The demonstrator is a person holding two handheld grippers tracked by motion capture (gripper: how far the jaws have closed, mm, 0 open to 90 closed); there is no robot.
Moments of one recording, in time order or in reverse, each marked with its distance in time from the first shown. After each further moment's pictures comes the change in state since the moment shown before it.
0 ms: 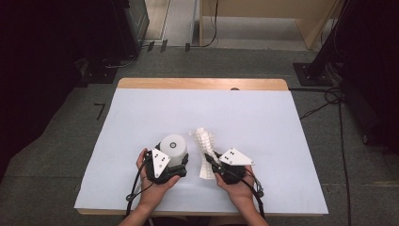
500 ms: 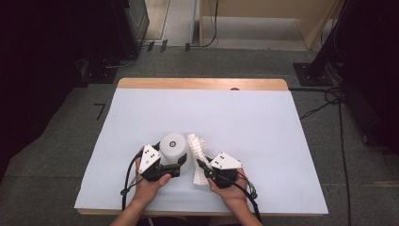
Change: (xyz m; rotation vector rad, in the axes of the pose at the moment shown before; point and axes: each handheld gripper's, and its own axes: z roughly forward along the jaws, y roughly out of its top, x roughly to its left) left arm 0.021 0.011 -0.009 -0.071 -0.266 -0.077; right arm 0.020 -0.007 0.014 0.047 0.050 -0.043
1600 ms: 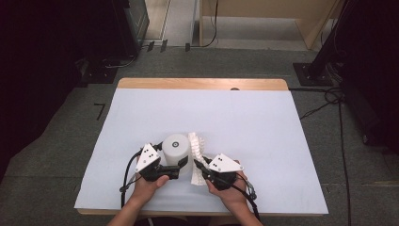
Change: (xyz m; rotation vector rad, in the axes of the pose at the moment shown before) left arm -0.001 0.000 0.002 0.017 -0.083 0.035; right arm 0.008 0.013 -0.011 -0.056 0.017 -0.052
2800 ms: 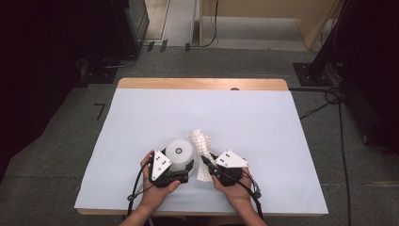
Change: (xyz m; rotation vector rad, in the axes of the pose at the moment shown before) left arm -0.016 -0.010 0.006 0.017 0.104 -0.003; right arm -0.017 -0.008 -0.001 0.020 -0.055 0.055
